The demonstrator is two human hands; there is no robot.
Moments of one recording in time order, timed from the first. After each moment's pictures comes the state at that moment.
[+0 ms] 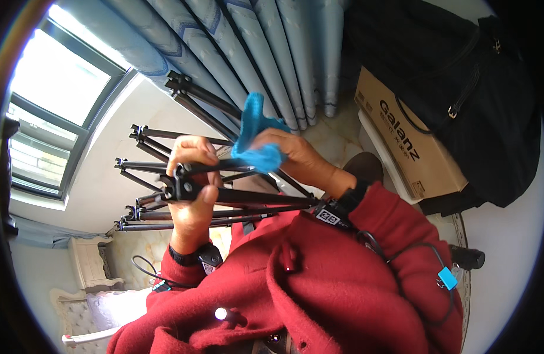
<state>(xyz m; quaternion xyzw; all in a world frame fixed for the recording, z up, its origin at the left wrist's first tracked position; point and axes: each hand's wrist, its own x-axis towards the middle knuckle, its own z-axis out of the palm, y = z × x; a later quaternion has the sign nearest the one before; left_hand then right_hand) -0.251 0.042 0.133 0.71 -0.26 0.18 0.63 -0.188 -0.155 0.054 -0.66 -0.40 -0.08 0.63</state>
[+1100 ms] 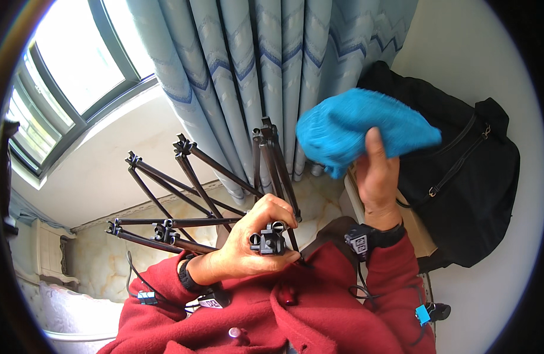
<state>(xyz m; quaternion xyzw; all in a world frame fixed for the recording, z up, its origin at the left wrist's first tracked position) -0.245 0.002 0.135 0.69 -0.36 0.03 0.63 -0.160 -0.232 0.155 -0.56 -0.18 -0.17 0.79</state>
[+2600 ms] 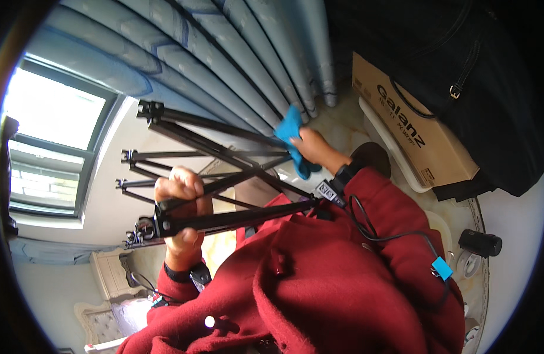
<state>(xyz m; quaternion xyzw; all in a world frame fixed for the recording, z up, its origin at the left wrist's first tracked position) -0.249 0.036 0.132 0.65 -0.23 0.05 0.73 -0.124 -0.192 -0.084 -0.82 -0.08 0.10 0.55</state>
